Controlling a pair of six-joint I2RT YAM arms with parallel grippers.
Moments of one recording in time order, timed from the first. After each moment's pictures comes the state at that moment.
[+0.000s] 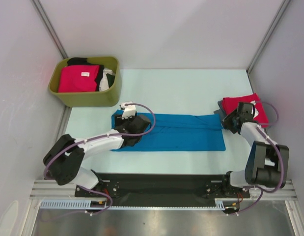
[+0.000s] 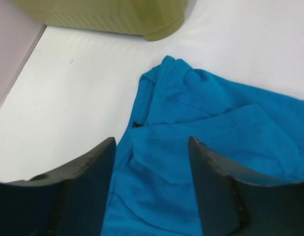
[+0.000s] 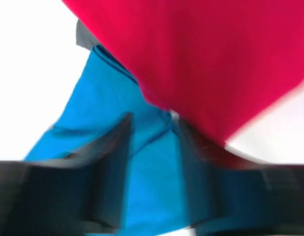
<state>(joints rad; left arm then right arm) -0.78 1.48 0.78 -0.19 -1.08 -0.56 -0.19 1.42 0.76 -0.23 0.02 0.70</state>
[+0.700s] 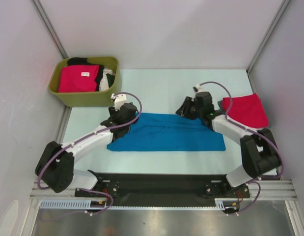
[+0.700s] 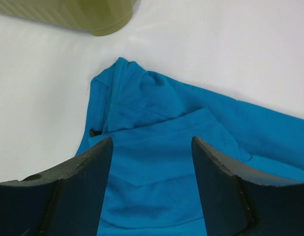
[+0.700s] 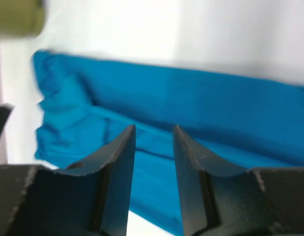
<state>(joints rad) -0.63 1.33 0.79 -0.17 -0.69 -0.55 0.34 1.47 0.86 0.02 -0.15 0.61</state>
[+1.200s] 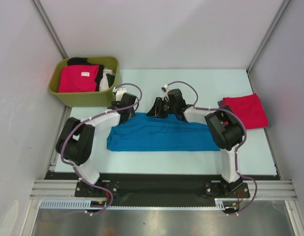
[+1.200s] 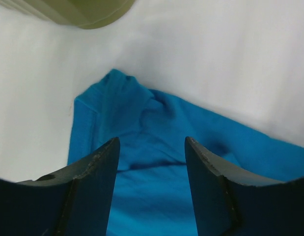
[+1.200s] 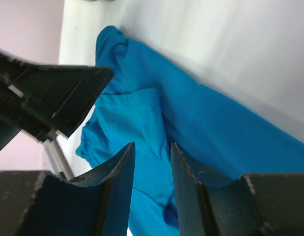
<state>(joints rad) -0.47 1.68 1.01 -0.19 -0.54 -0.55 0.56 2.01 1.23 0.23 -0.47 0.70</state>
